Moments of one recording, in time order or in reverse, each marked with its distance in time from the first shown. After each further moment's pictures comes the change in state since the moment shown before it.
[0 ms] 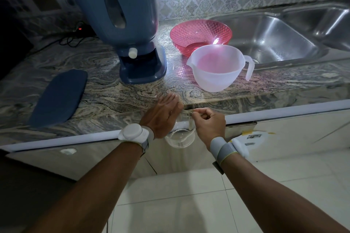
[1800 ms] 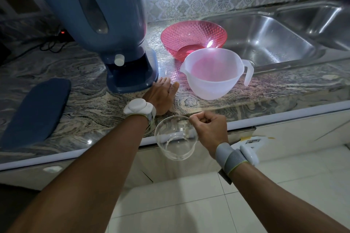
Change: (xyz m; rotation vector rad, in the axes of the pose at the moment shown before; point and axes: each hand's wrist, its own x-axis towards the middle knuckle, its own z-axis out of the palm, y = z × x) left_hand 0.107 -0.021 -0.006 0.032 0.059 -0.123; right_hand 0.024 -0.002 -0.004 0.164 -0.060 -0.024
